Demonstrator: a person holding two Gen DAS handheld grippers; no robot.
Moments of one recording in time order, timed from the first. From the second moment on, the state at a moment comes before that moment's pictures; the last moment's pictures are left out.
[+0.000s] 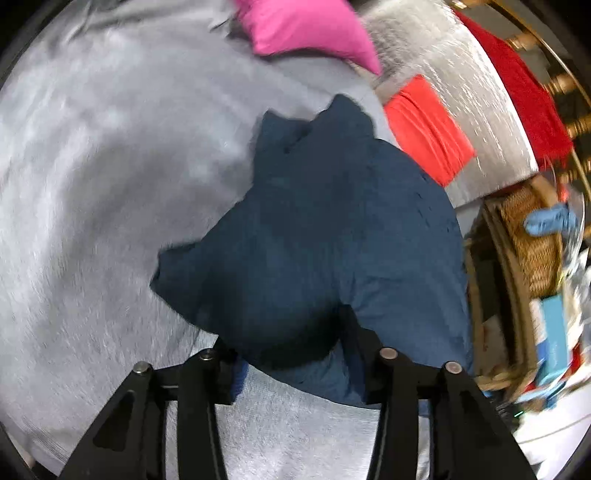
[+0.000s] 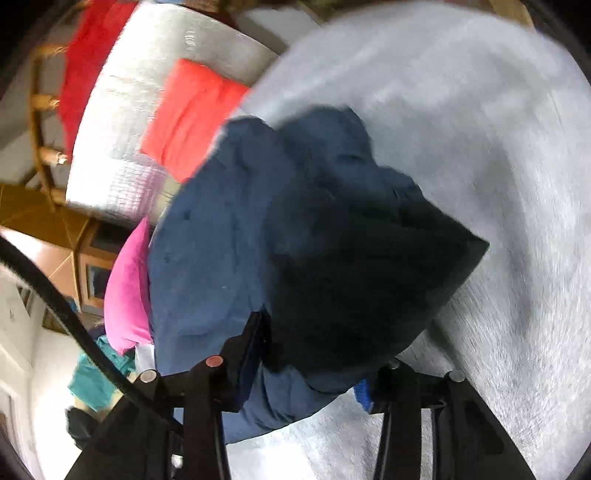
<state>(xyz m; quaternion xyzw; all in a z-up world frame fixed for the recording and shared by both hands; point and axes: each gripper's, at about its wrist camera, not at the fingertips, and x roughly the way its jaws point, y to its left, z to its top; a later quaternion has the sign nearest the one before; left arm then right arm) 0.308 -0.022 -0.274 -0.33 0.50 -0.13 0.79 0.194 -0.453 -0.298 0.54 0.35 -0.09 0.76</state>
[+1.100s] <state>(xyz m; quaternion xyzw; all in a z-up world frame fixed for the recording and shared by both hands) 0.284 -0.023 -0.209 -0.06 0.39 -0.06 0.92 0.180 -0.477 -0.237 0.46 0.30 -0.06 0.83</state>
